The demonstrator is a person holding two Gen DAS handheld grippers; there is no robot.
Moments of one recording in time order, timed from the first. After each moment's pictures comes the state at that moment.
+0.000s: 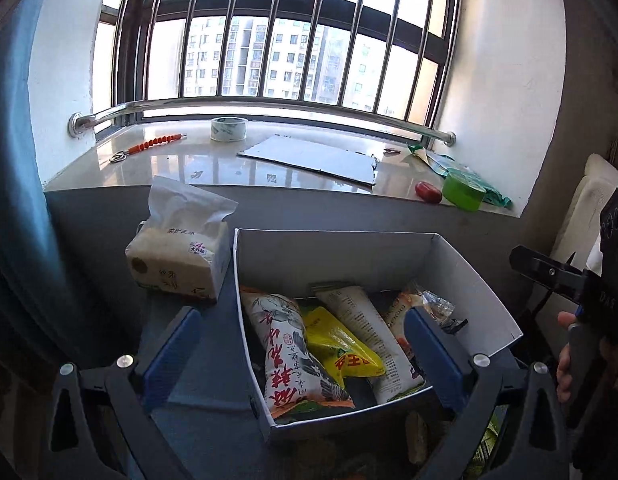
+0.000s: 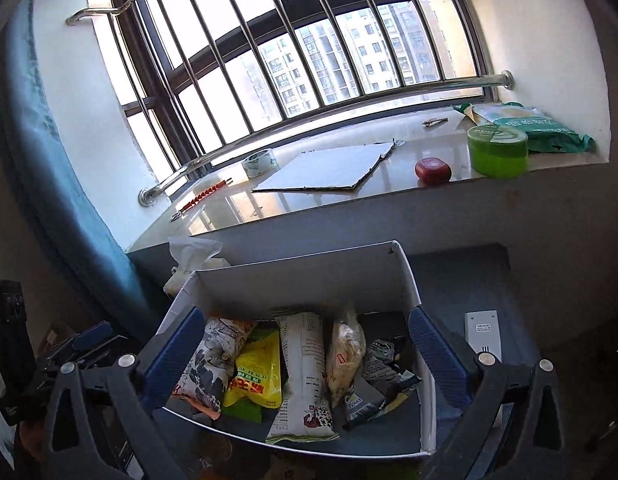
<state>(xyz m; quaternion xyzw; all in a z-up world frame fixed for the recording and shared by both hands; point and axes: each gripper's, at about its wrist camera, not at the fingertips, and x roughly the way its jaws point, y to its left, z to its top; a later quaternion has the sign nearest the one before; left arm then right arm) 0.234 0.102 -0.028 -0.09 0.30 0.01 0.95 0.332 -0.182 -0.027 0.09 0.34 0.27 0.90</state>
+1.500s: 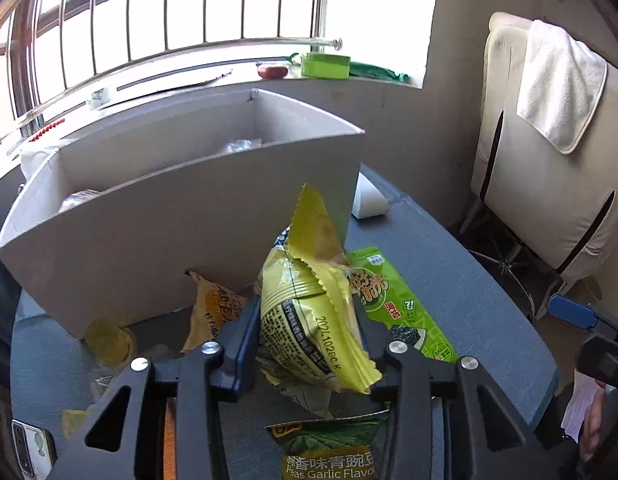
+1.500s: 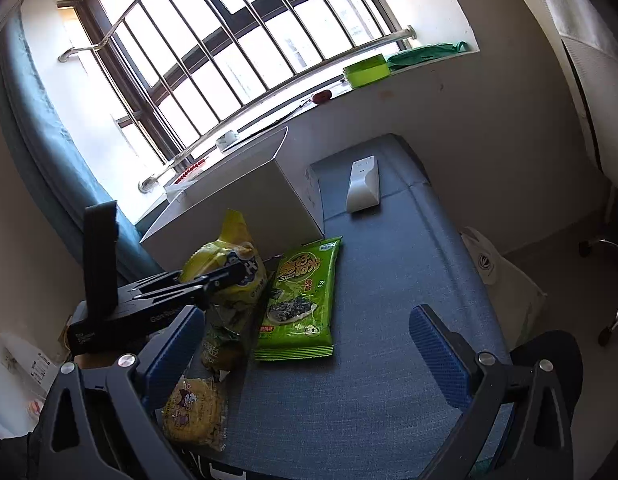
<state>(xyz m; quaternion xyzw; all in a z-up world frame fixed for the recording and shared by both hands) 0.188 -0.092 -0.119 0.00 0.37 -0.11 0.92 0.134 -0.339 -0.113 0.17 0.37 0.24 0.88</state>
